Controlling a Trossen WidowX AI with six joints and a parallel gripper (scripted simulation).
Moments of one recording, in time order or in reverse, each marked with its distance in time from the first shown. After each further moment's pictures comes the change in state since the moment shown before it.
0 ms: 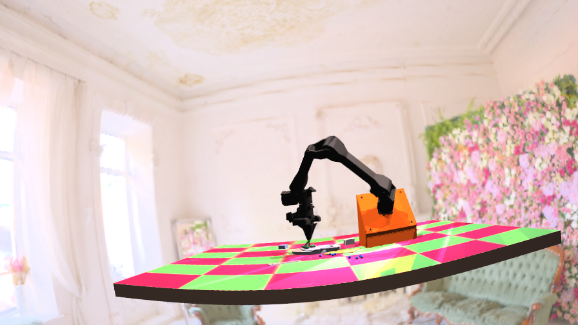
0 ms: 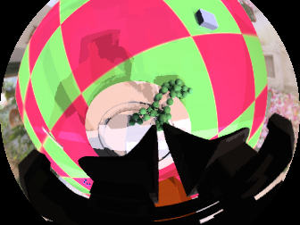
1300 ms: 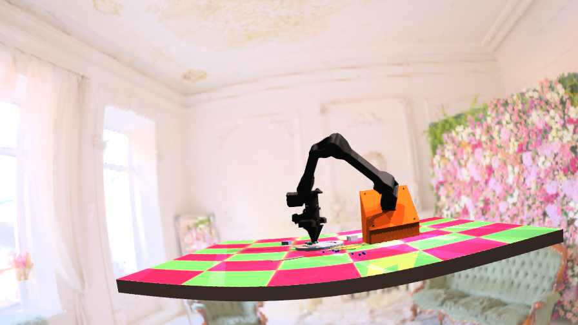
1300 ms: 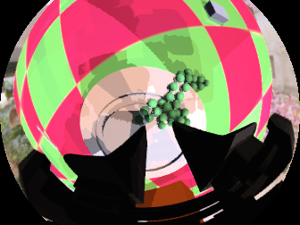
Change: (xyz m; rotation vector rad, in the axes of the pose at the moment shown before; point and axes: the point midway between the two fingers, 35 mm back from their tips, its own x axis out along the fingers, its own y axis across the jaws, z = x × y) arm 0.025 0.014 -0.014 0.000 -0.002 0.005
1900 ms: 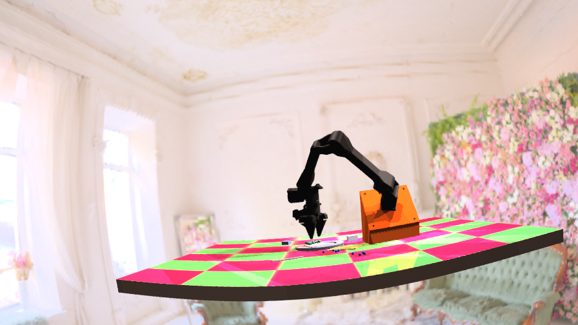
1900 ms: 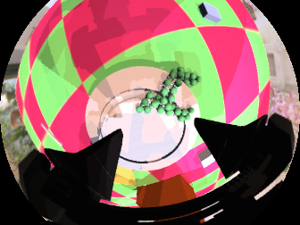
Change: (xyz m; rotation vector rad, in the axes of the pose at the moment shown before) arm -0.018 -0.002 -0.003 0.015 0.006 0.006
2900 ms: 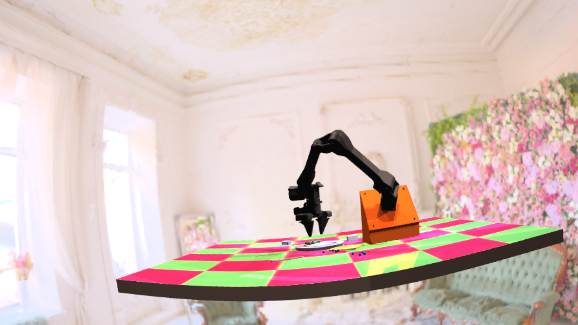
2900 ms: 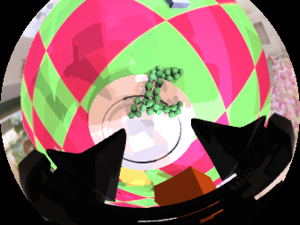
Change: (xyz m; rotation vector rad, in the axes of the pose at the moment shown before) arm -0.009 -0.011 0.001 0.253 -0.004 -0.003
